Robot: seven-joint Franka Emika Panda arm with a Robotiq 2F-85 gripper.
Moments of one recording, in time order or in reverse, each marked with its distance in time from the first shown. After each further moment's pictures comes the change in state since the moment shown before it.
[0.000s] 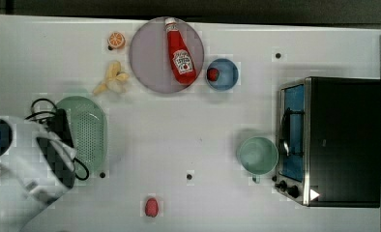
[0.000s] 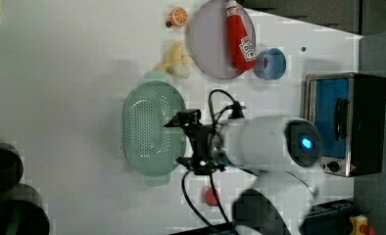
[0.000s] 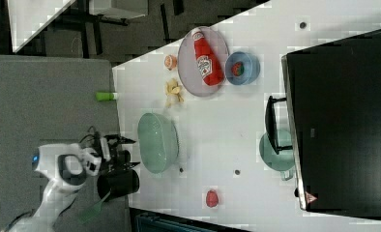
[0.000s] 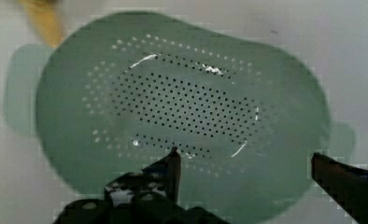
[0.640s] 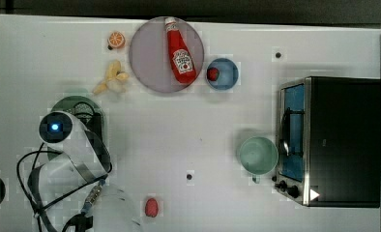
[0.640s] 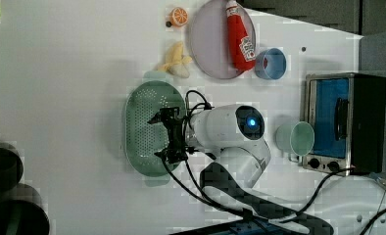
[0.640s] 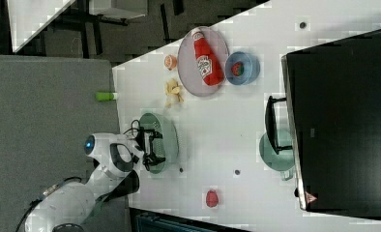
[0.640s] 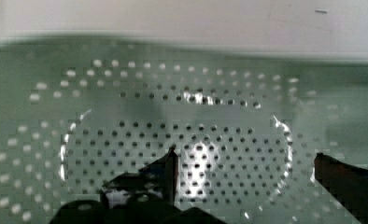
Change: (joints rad) arm 0.023 0.295 -0.097 -0.027 -0.058 0.287 0.091
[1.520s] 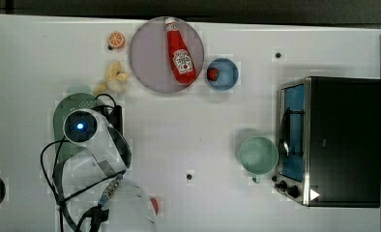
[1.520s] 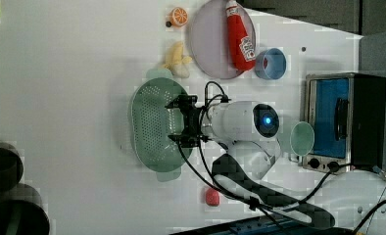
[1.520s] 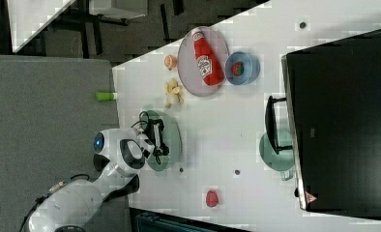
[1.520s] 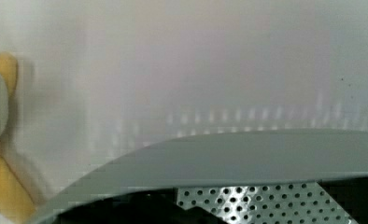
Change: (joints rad) arm 0.004 -0.016 -0.112 -0.041 -0.056 0.122 0.016
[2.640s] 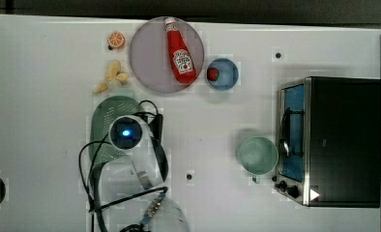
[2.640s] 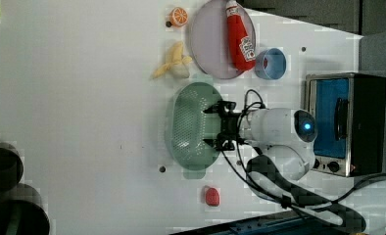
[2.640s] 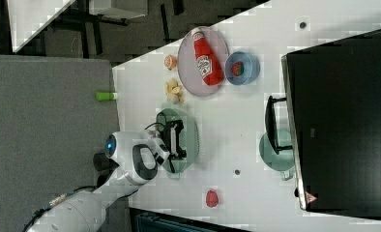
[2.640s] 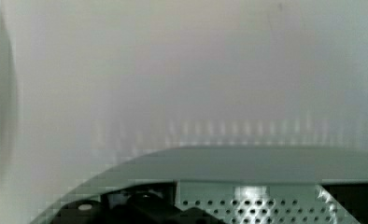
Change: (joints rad) arm -0.144 -0.154 -0.054 -0.199 0.007 0.010 -0.033
